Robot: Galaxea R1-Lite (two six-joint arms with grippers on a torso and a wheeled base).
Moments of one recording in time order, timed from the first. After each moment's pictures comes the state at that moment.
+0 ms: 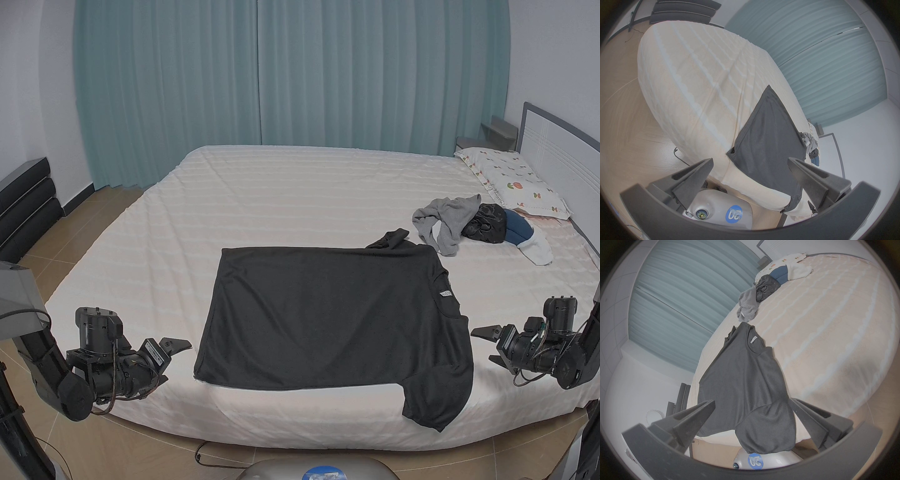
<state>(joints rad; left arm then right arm) -0.12 1.96 -0.28 -1.02 -0.22 -0.94 -0.14 2.01 -0.29 -1.10 0.40 0.67</state>
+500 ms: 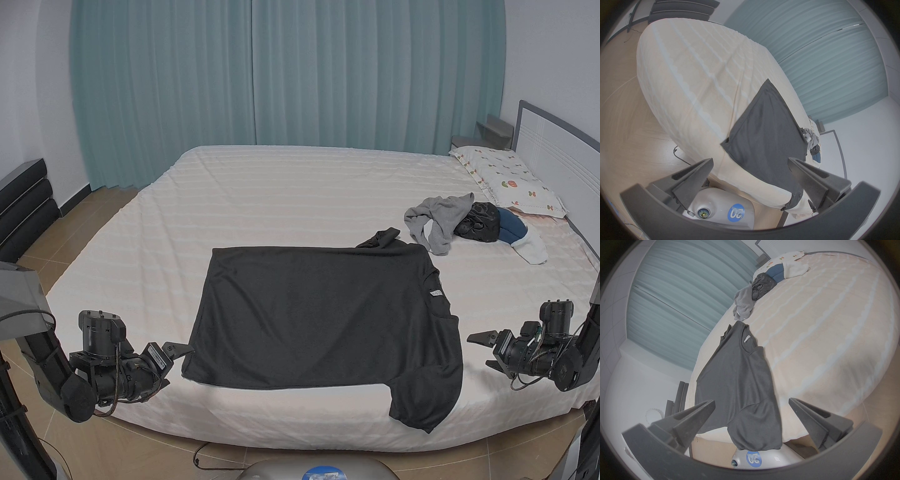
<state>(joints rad) -0.12 1.98 -0.27 -1.03 -0.22 -0.93 -0.13 2.04 -0.28 -1.10 0.40 0.66</state>
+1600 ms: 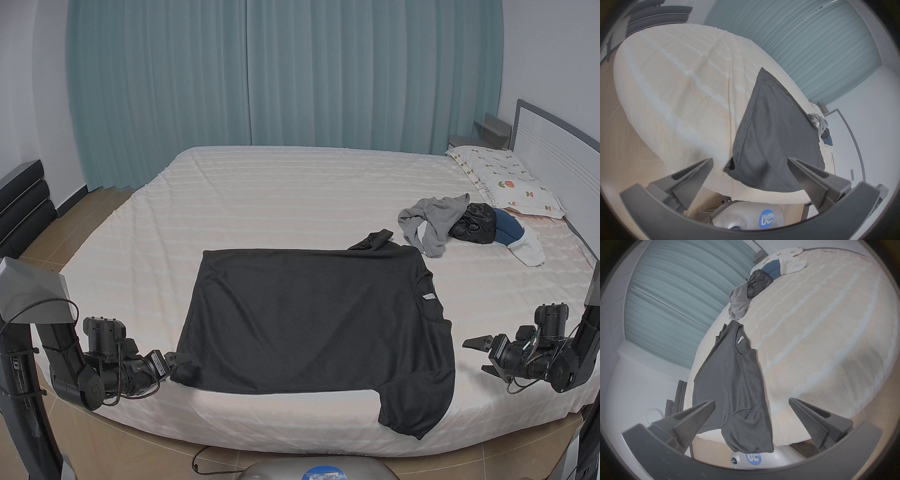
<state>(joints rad) 0.02 2.23 -0.37 -1.11 -0.36 -0.60 -0.11 2.07 -0.28 -1.10 0.41 0.66</state>
